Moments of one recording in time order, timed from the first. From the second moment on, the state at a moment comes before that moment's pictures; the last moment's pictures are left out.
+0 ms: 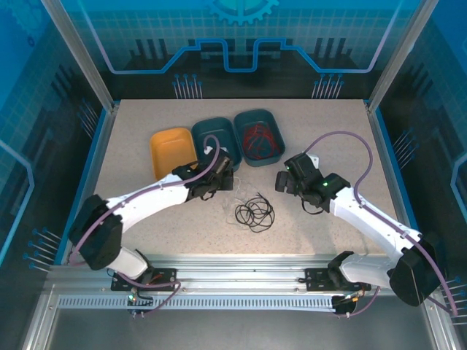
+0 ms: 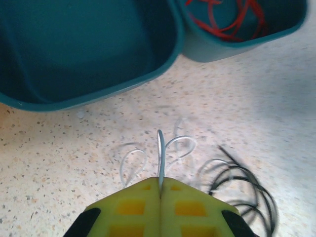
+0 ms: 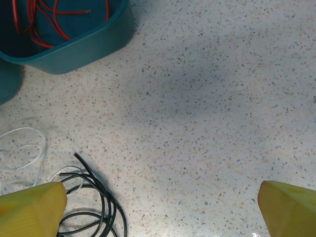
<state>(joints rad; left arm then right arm) -0.70 1.47 1.05 -0.46 -0.17 -0.66 0.58 1.17 0.89 -0.72 0.35 0.69</state>
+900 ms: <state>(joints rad) -0.69 1.18 1.22 -0.36 -0.09 -0.30 0.57 1.11 0.82 -0.63 0.27 0.66</state>
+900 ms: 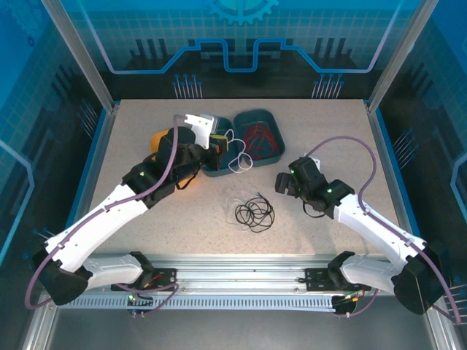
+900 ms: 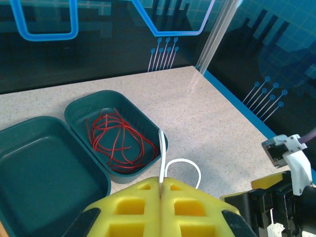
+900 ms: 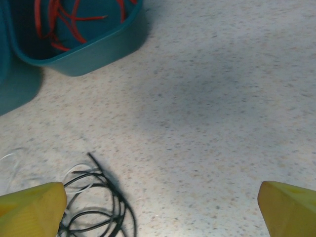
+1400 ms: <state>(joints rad) -0.66 1.16 1.19 -0.31 0.13 -0.19 0.57 0.97 0.77 -0.29 -0.11 0.53</state>
